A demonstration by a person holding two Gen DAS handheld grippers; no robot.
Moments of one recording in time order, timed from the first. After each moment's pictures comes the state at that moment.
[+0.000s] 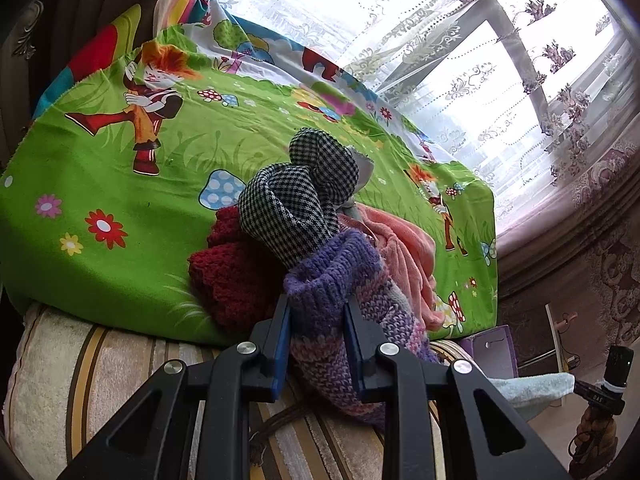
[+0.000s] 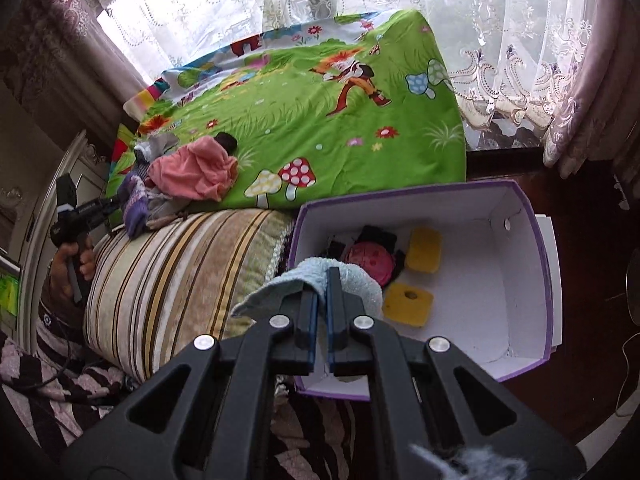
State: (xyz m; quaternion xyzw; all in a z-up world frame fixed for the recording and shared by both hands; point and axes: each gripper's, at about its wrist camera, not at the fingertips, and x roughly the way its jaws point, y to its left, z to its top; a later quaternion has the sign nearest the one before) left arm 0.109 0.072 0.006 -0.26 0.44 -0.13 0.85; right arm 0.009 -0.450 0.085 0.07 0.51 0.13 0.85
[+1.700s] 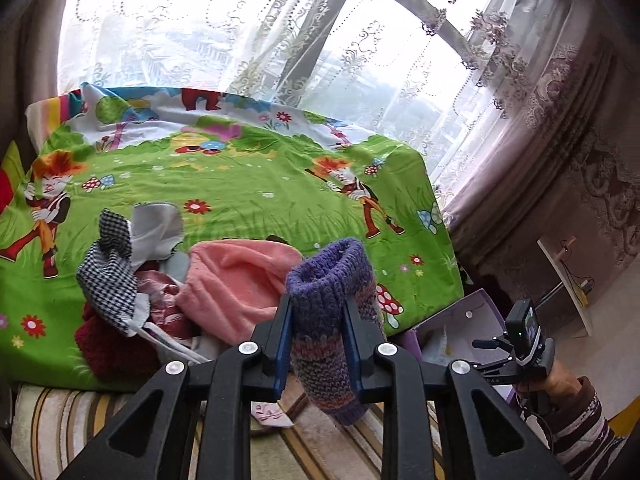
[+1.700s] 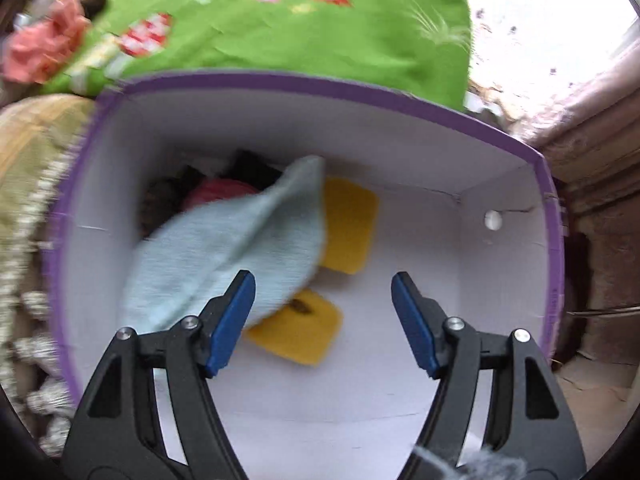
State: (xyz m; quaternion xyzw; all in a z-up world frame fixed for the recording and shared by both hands) left arm 0.110 -0.068 0.085 -0.12 0.40 -0.21 0.88; right arm 0.088 -0.468 -0.070 -0.11 0.60 0.07 0.79
